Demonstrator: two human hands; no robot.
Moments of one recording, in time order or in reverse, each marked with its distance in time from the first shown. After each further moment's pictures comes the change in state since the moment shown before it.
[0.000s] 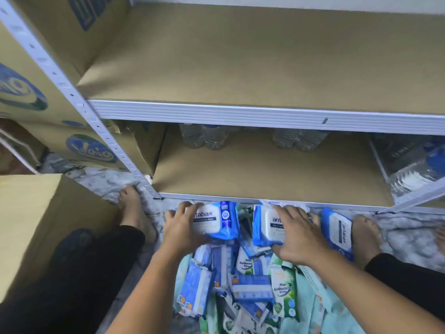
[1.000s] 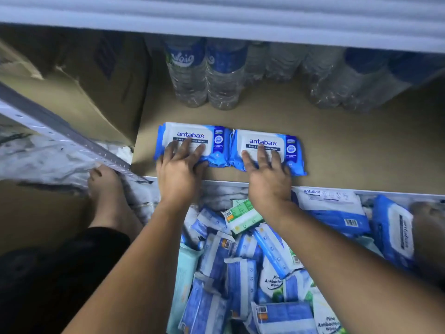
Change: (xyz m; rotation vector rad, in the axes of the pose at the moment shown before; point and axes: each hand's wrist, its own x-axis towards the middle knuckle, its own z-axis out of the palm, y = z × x) left_hand 0.176 -0.059 0.070 0.063 0.376 0.098; right_hand 0.203 -0.100 0.084 -0.145 0.067 0.077
